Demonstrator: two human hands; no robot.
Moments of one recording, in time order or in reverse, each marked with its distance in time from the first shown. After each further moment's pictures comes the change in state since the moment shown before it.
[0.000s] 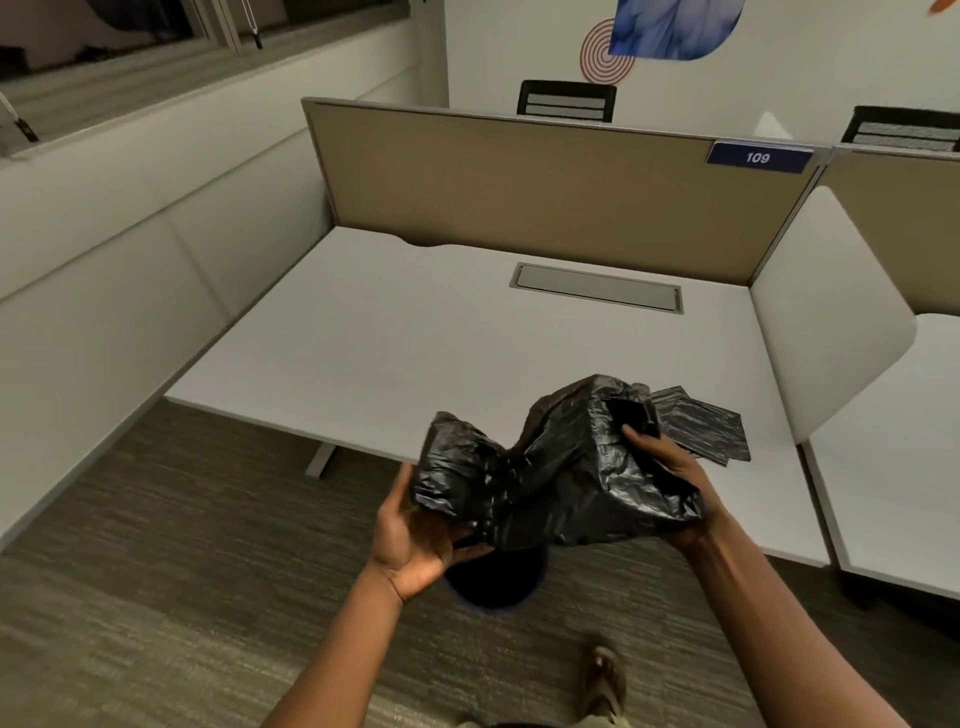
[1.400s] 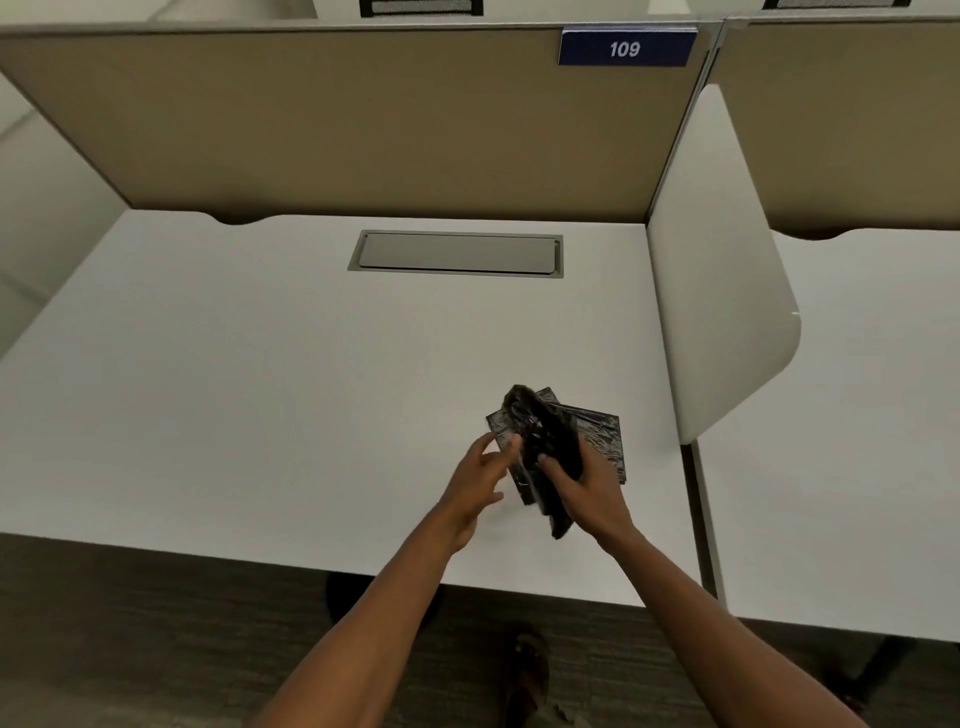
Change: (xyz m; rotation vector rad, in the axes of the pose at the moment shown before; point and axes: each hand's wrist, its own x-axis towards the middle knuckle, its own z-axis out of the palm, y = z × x) left_hand 0.337 -0.135 0.244 0.877 0.187 -0.057; right_hand 0.148 -0.106 -0.283 -1.021 0.425 -0.251
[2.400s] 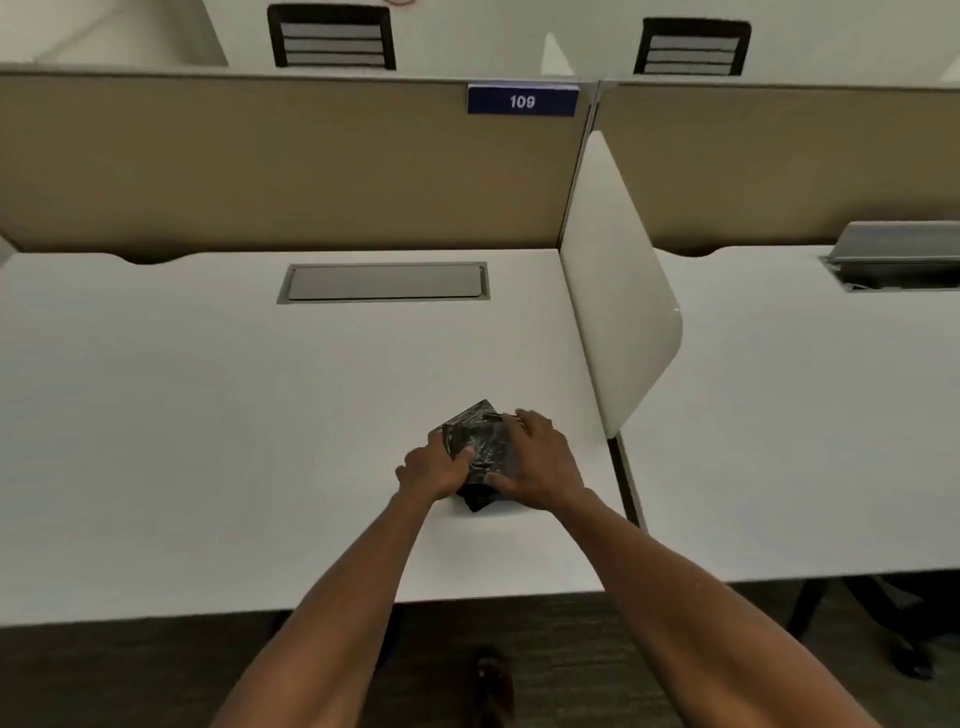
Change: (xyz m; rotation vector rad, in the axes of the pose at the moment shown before) left_hand 0.043 0.010 0.013 0.979 0.202 0.021; right_hand 0.020 -0.003 -0.021 -0.866 -0.059 -0.115
